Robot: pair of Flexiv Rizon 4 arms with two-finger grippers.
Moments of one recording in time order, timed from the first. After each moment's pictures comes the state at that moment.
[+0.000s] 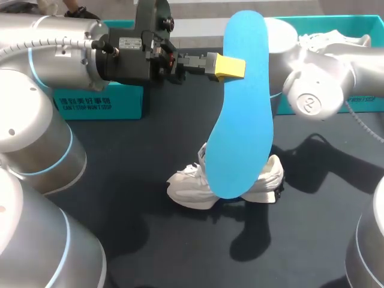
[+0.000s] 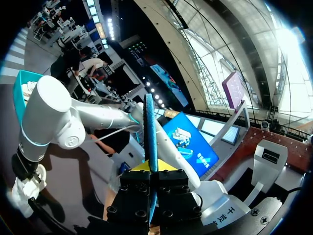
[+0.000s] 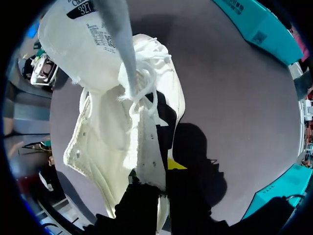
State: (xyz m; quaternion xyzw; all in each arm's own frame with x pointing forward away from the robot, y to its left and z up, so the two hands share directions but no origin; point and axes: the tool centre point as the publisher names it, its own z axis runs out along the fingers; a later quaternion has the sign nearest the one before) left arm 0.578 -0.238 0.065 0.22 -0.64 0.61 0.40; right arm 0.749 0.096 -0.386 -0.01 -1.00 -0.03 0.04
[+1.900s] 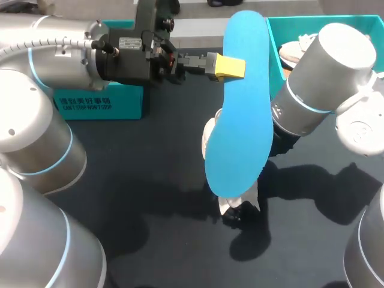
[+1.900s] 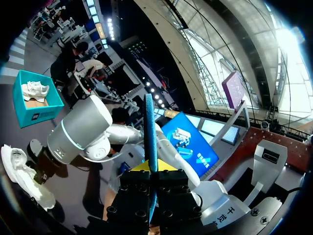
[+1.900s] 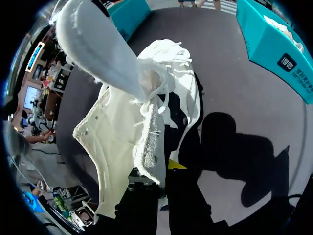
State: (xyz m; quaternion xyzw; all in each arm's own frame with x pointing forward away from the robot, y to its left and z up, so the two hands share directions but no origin) left arm 0.578 -0.238 0.065 0.22 -0.64 0.61 0.40; right arm 0.699 0.099 -0.340 -0.59 -0.79 -0.15 0.08
